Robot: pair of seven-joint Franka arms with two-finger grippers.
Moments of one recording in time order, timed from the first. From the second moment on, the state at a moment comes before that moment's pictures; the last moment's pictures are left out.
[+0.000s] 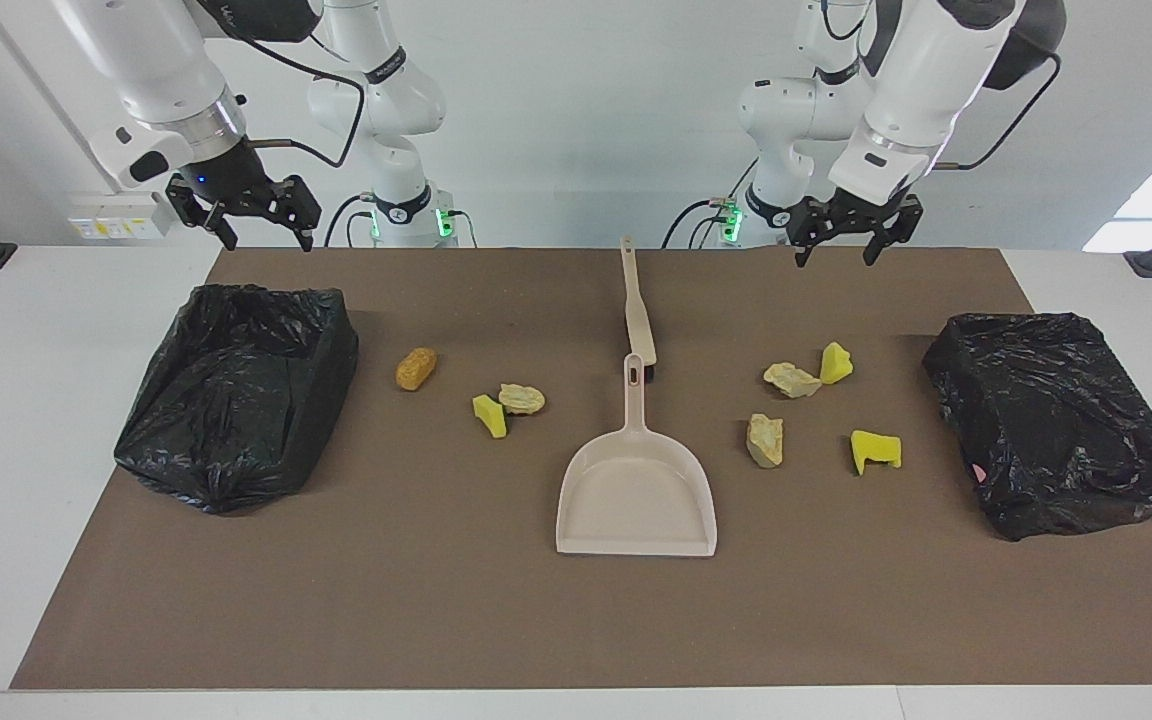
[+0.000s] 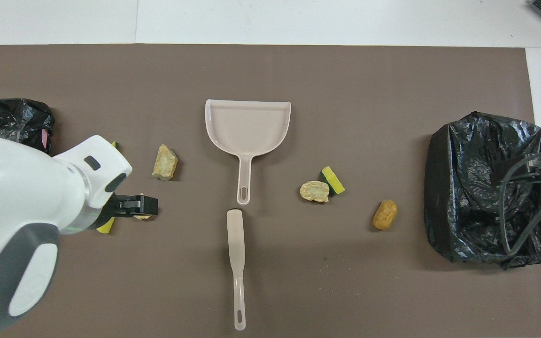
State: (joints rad) left arm -0.25 -0.20 -0.13 -1.99 -0.04 1.75 -0.32; right arm -0.07 -0.05 0.05 -1.60 0.00 1.46 0.02
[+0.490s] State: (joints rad) left arm -0.51 -0.26 -0.13 -2.17 -0.04 1.86 -0.57; right arm -0.07 -0.05 0.05 -1.60 0.00 1.46 0.02
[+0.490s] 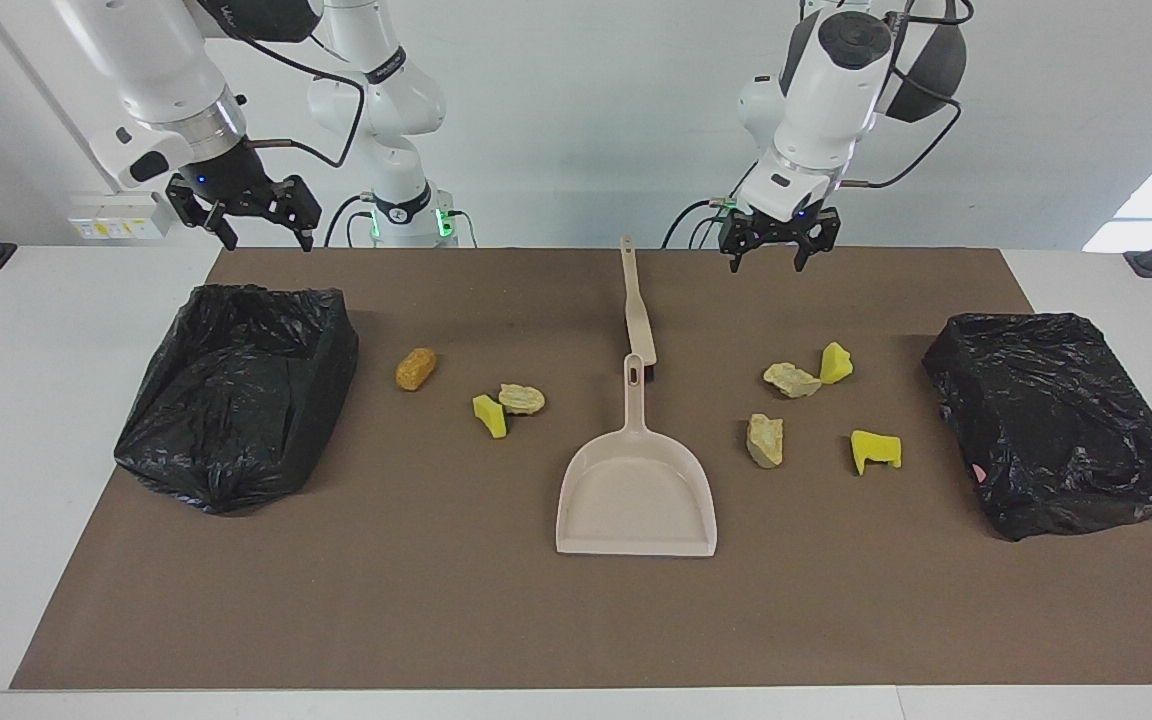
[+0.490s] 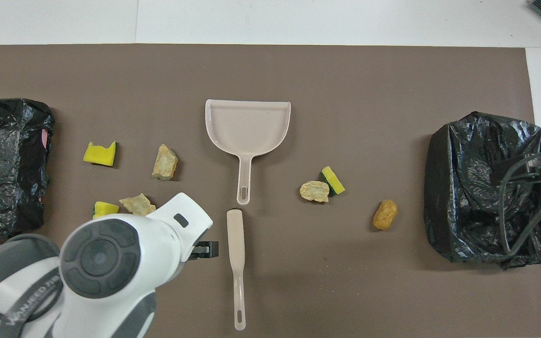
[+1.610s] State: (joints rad) left arm -0.82 -0.13 -0.13 -2.48 -0.04 2.30 -0.84; right arm 0.06 0.21 0.06 -1.40 0.00 1.50 0.08
